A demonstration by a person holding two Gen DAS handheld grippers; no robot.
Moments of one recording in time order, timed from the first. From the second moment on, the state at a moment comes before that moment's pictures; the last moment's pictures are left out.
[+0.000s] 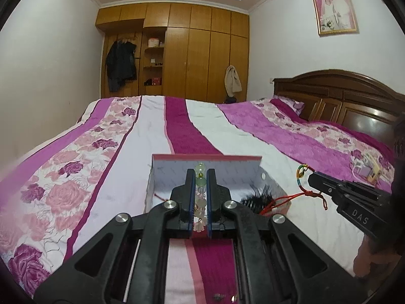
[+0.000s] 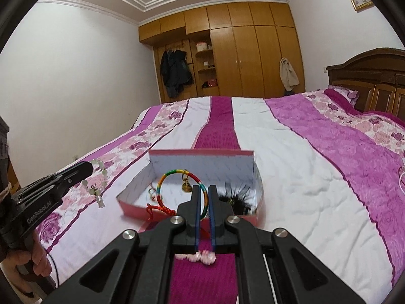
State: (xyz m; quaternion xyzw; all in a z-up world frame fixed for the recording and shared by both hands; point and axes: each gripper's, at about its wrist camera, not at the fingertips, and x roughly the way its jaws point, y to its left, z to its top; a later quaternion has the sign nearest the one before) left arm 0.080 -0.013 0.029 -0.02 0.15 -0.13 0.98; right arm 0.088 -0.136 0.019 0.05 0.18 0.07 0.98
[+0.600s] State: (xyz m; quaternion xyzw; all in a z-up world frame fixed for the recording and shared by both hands) left arm 0.147 -0.023 0.010 -0.02 0.17 -0.09 0.98; right arm 0.173 -0.146 0.008 0.05 0.19 0.01 0.98
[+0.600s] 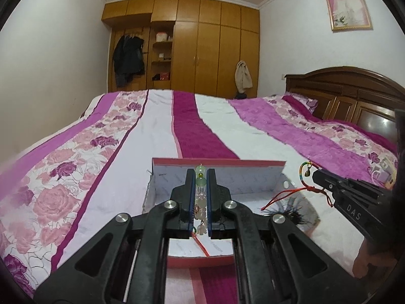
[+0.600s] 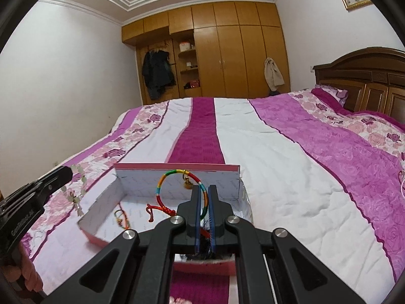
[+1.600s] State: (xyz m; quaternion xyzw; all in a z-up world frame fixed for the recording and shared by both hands) left arm 0.217 -0.035 -0.054 -0.03 0.38 -0.10 0.92; right arm 0.261 -0.153 -0.058 0.05 0.37 0.02 0.93
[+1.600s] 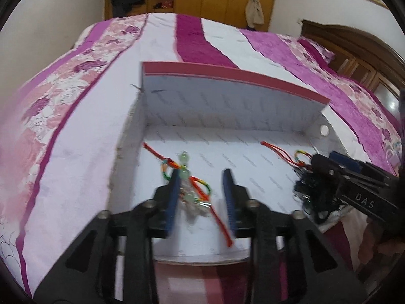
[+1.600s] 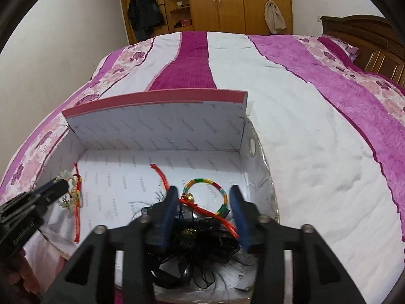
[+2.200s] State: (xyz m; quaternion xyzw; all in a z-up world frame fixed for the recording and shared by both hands) left arm 0.179 -0.017 -0.004 -0.06 0.29 -0.10 0.95; right arm 0.218 -0.149 -0.025 0.07 0.32 0.05 0.94
